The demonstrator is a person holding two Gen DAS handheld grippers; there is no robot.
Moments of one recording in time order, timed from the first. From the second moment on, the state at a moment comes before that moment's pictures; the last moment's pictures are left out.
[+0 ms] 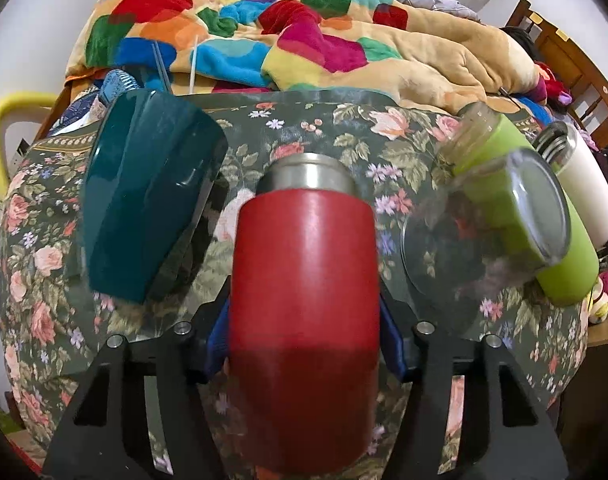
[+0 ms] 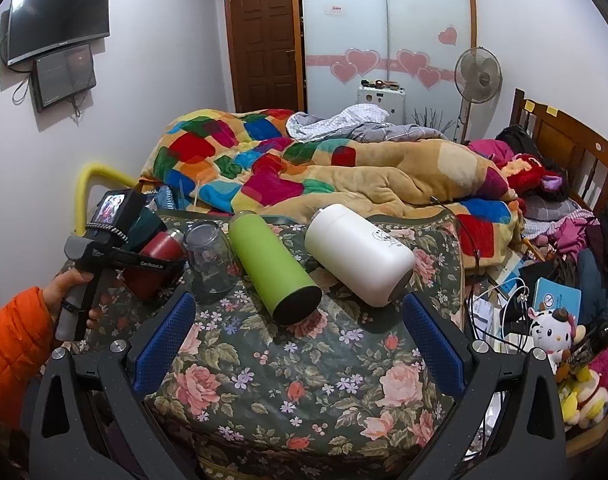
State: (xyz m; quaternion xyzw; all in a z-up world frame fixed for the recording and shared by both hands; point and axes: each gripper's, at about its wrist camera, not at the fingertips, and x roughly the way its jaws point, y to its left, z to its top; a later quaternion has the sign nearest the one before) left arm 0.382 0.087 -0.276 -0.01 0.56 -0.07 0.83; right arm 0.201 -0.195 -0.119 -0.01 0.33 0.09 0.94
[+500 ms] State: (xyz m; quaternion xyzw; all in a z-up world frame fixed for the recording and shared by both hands) left arm 0.290 0.057 -0.181 0.02 0.47 -0.10 0.88; right arm 0.179 -0.185 -0.100 -0.01 0.30 0.11 0.95
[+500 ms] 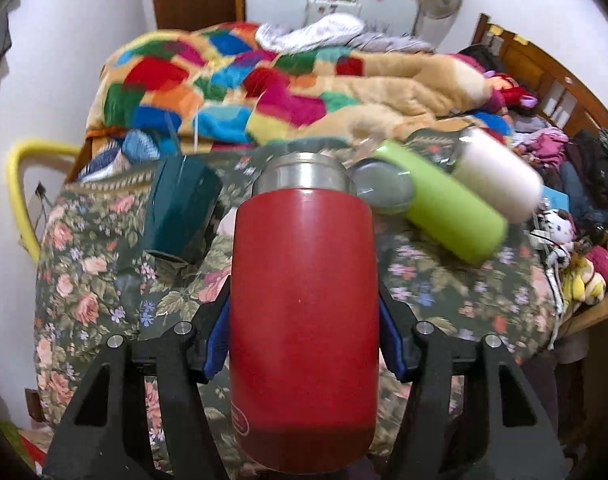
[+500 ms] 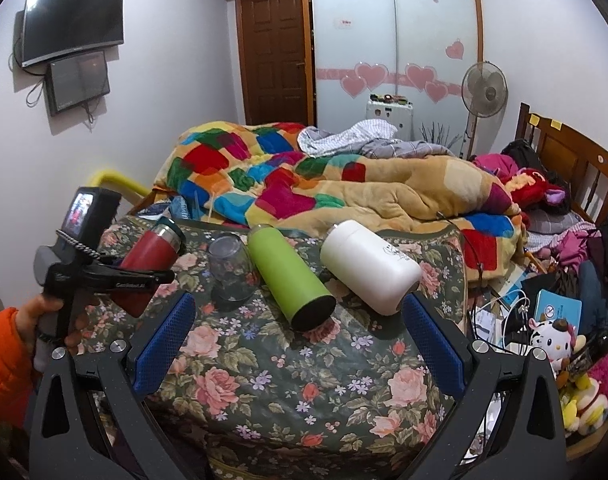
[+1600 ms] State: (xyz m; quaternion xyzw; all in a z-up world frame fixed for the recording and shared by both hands) left arm 0.264 -0.090 -0.268 0.06 0.53 -0.19 0.82; right arm 0.163 -0.220 -0.121 -0.01 0.33 0.08 0.94
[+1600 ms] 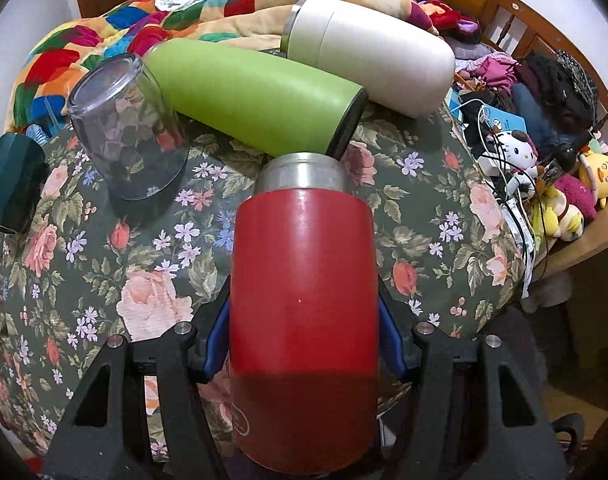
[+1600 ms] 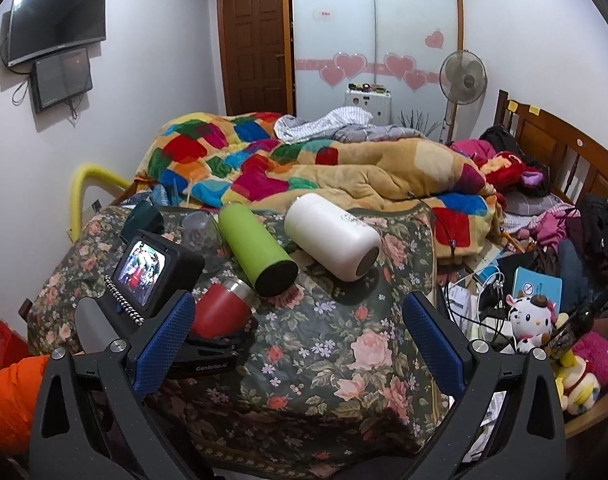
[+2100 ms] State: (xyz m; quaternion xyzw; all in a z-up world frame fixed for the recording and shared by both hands) left arm 0.253 -0.079 -0.249 0.05 0.51 -0.21 0.83; right arm 0.171 -0.209 -0.124 -0.03 0.34 0.07 0.94
